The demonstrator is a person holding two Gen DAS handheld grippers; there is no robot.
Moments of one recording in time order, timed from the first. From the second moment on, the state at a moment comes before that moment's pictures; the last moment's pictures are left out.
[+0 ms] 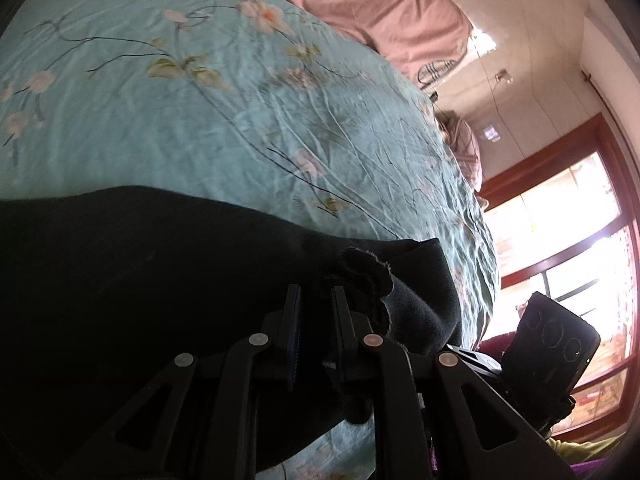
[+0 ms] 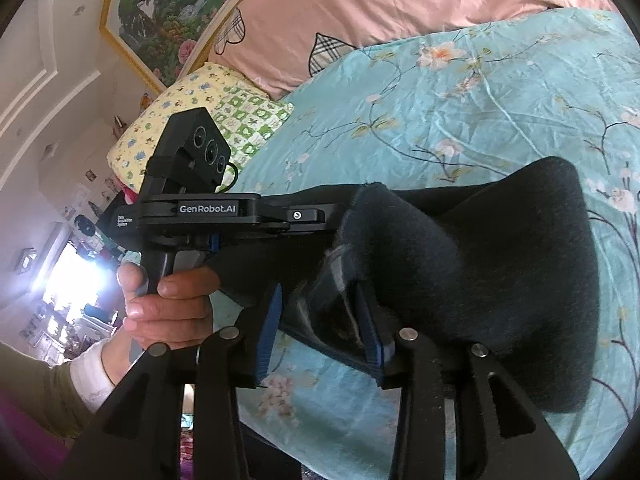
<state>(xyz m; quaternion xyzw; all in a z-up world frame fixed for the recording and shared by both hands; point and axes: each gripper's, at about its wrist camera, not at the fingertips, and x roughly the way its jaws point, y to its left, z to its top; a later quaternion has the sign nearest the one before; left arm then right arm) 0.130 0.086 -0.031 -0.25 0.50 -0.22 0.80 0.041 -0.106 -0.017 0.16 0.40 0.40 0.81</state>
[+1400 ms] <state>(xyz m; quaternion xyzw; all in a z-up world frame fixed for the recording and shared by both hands) -0.029 0.225 0.006 -0.36 0.40 0.09 0.84 0.077 0.000 0.028 0.10 0.41 0.51 0.75</state>
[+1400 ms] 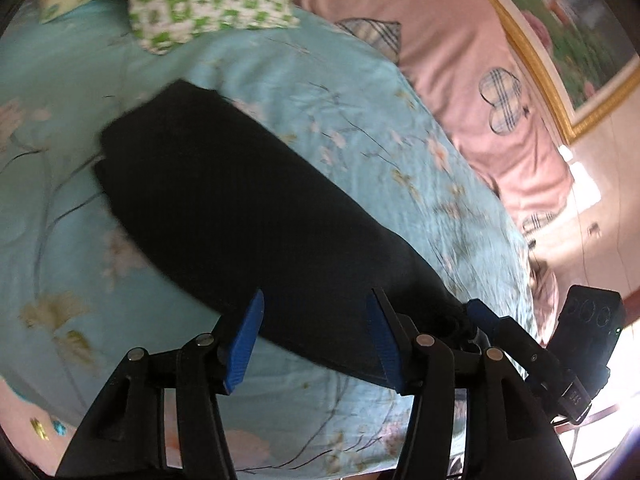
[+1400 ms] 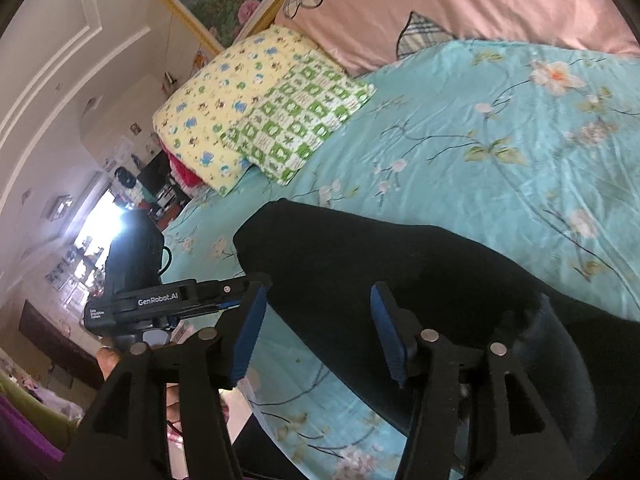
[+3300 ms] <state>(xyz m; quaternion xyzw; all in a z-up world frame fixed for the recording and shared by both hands) -0.028 0.332 -0.039 -0.43 0.38 0.22 0.79 0.178 0.297 -0.022 -0.15 0.53 0.64 0.53</state>
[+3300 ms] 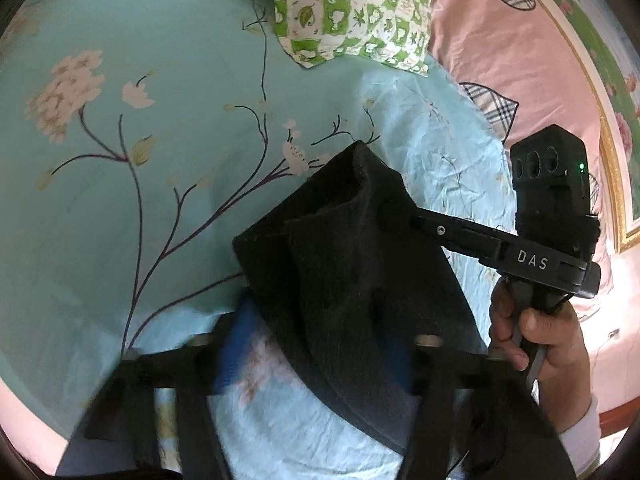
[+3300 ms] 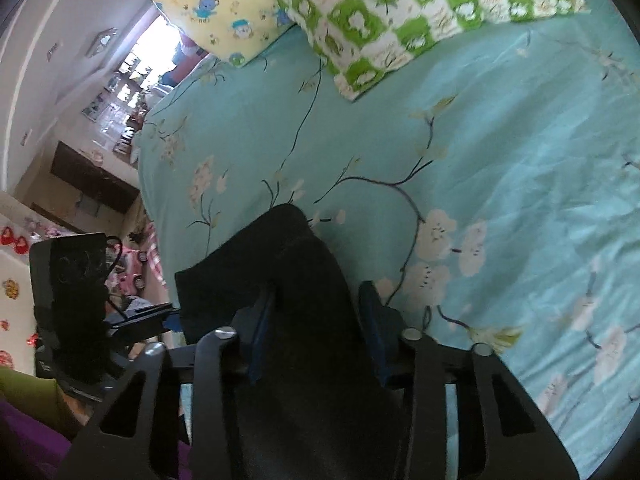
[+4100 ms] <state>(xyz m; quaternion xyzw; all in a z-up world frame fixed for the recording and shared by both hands) -0.019 0.259 0.059 -0.36 0.32 0.15 0.86 0.174 0.192 0.067 -0.05 0.45 0.66 0.59</state>
